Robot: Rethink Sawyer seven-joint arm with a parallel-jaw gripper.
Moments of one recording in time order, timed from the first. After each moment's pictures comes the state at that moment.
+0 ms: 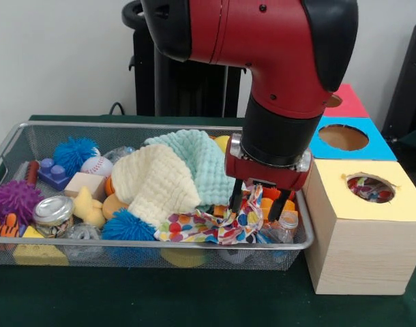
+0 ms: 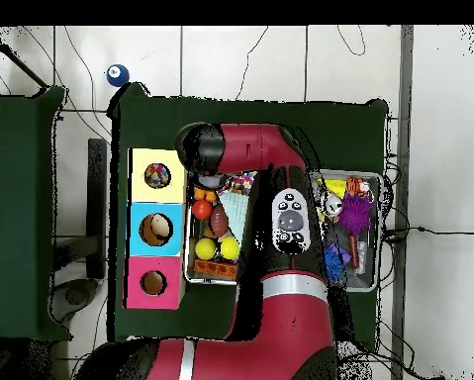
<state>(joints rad) -0.13 -0.37 0.04 1.09 -0.21 0.96 1.94</state>
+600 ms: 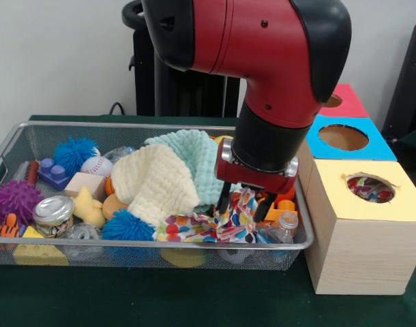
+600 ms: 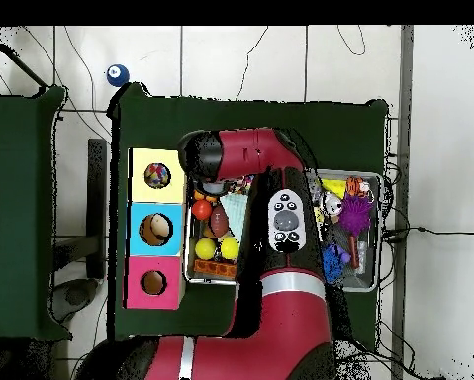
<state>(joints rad) -0.13 -0.36 0.04 1.09 -0.28 0.96 1.94</state>
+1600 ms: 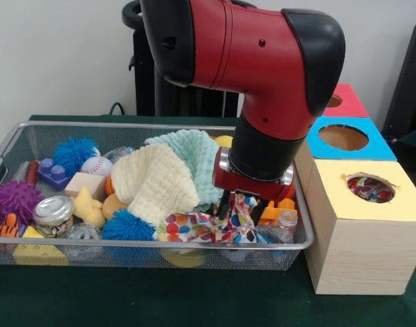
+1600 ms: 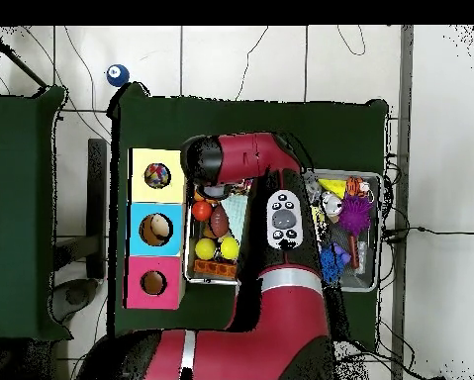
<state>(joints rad) -0.13 -0.33 0.04 1.09 -0.29 0.94 1.94</state>
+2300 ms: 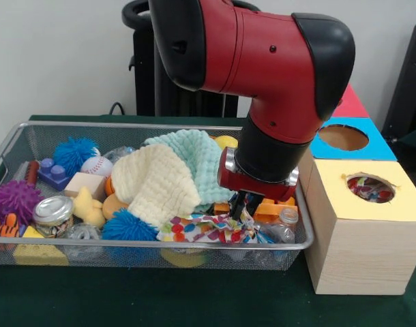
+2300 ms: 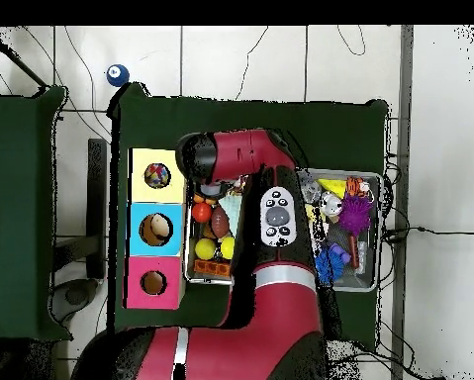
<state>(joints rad) -0.12 -0.31 0.03 1.06 -0.29 1.01 1.94</state>
